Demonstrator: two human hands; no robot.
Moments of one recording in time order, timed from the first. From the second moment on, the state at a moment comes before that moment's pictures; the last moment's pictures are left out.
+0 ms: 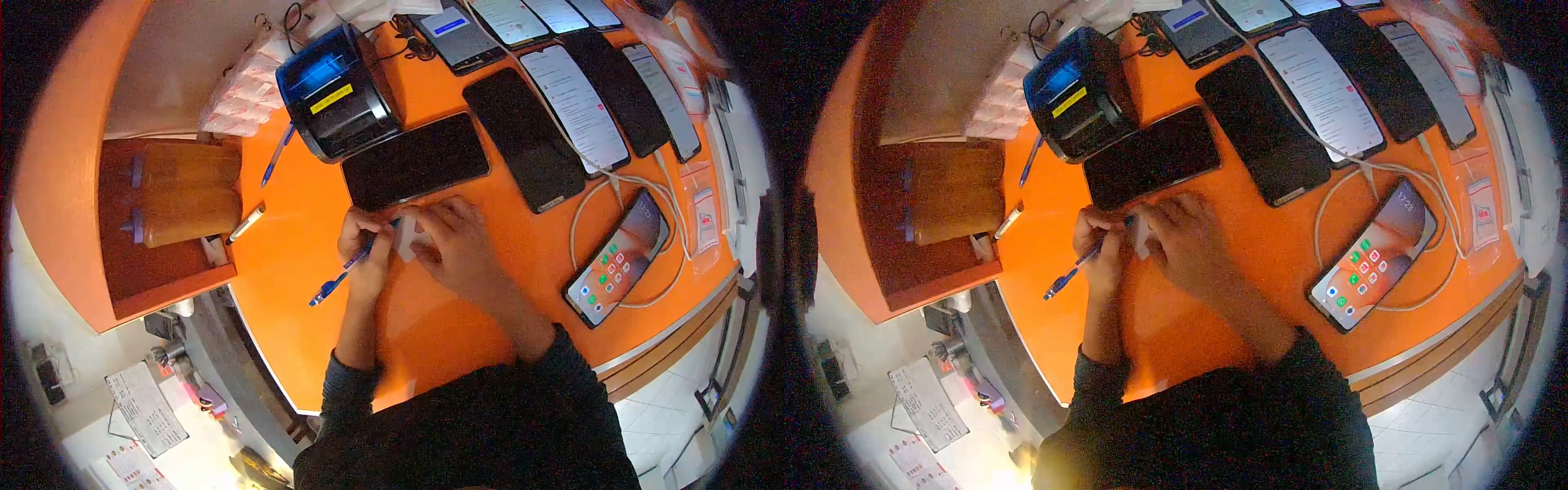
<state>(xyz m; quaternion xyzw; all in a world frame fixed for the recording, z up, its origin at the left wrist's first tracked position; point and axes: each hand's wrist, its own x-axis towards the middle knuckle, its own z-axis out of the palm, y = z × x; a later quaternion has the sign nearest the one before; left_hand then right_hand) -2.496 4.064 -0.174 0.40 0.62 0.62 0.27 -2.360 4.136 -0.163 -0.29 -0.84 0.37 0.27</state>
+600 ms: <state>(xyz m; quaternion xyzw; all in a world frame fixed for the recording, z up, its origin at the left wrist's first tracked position) -2.492 4.064 -0.175 0.42 0.67 0.57 0.22 -2.357 4.131 -0.161 -0.32 -0.88 0.25 0.24</state>
